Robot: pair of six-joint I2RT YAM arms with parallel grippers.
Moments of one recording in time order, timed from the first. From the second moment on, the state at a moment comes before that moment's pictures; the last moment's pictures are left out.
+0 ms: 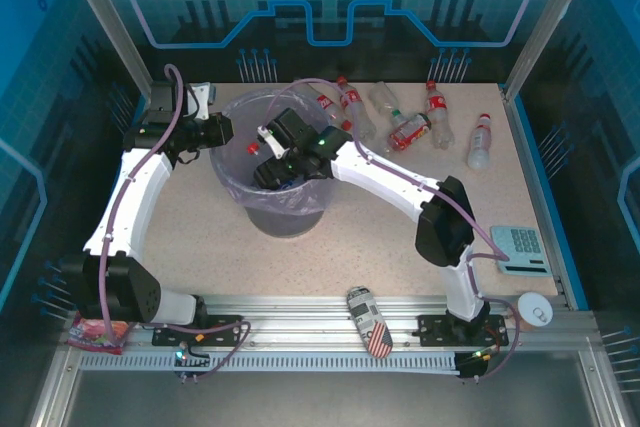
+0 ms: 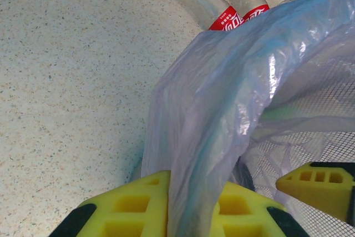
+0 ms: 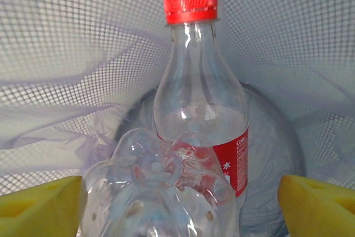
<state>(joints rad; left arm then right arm) 0.01 1.40 1.37 -0.74 0.31 -0.21 0.87 2.04 1.94 -0.79 0.00 0.15</state>
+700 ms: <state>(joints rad) 0.01 1.40 1.37 -0.74 0.31 -0.21 0.83 1.69 1.97 -0.81 0.12 0.07</state>
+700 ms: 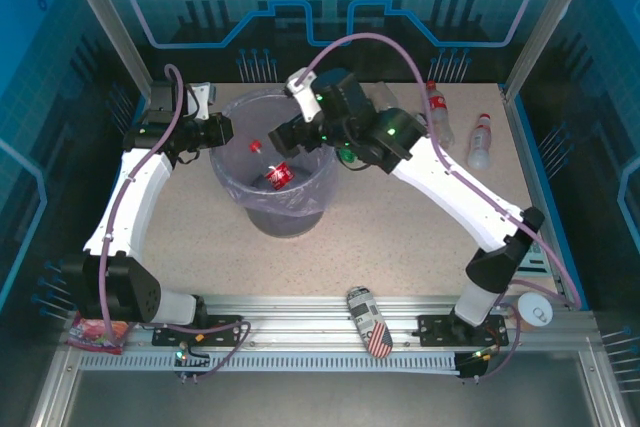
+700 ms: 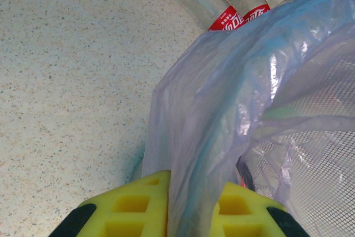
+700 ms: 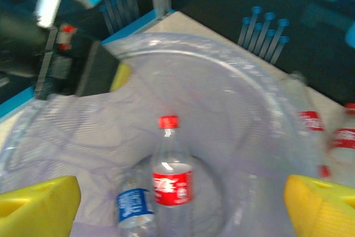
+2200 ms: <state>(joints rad) 0.01 1.39 1.36 -0.72 0.31 -0.21 -0.27 2.22 1.85 -0.78 0.05 0.11</state>
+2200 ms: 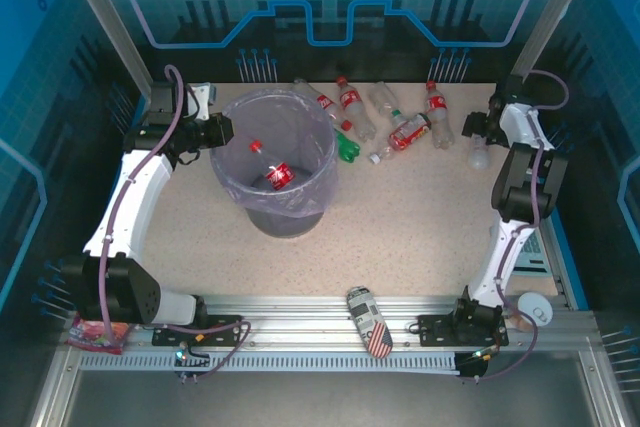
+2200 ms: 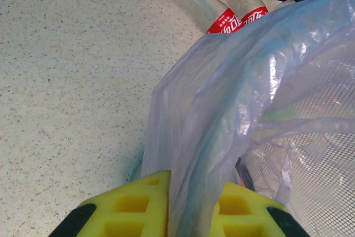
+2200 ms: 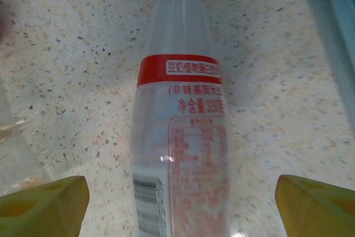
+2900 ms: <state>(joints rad) 0.01 1.39 1.35 -0.71 0.31 -0.21 -0.28 2.36 1.97 -0.86 0.00 0.14</state>
